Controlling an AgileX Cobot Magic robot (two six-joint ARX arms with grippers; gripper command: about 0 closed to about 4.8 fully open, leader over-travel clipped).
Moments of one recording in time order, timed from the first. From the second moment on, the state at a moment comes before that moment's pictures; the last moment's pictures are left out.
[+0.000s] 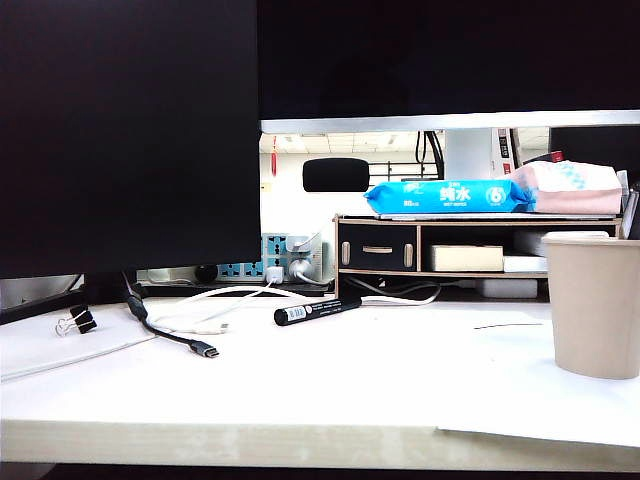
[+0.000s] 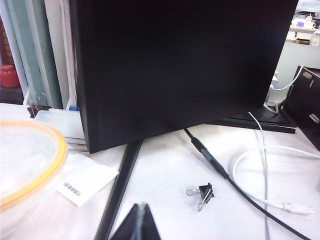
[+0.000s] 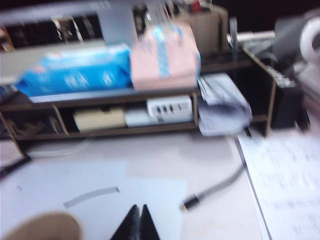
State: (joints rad) left arm 0.07 0.00 0.01 0.00 0.07 -0.11; right arm 0.01 0.01 0.15 -0.17 0.02 0.13
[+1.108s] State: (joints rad) left arm 0.07 0.00 0.01 0.00 0.07 -0.11; right arm -0.06 0.00 0.01 -0.07 0.02 0.15
